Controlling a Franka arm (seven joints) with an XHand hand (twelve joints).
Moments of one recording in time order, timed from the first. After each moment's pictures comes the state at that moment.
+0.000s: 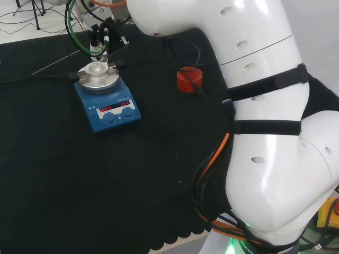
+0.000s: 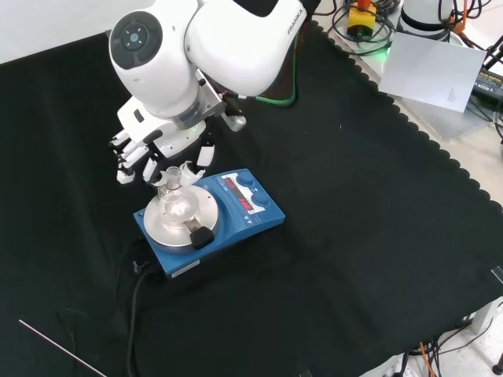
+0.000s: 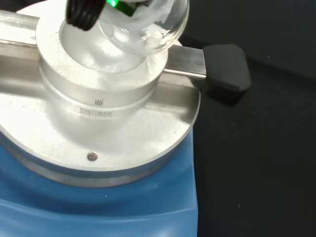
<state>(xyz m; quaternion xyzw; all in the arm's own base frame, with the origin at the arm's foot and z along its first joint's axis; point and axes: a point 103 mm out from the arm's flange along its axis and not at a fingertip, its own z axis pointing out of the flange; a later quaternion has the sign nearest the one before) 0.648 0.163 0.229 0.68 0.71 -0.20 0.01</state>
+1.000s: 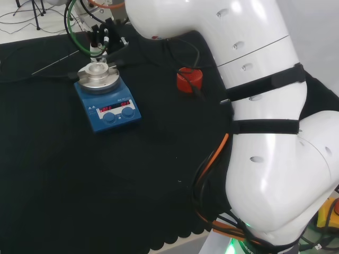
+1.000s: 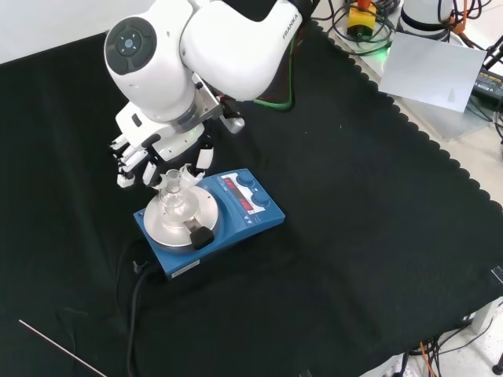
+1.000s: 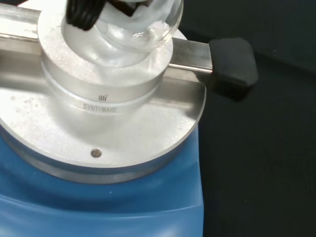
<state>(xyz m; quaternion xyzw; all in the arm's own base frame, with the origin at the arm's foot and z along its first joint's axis) 0.650 0.165 0.224 0.67 0.71 -0.20 0.00</state>
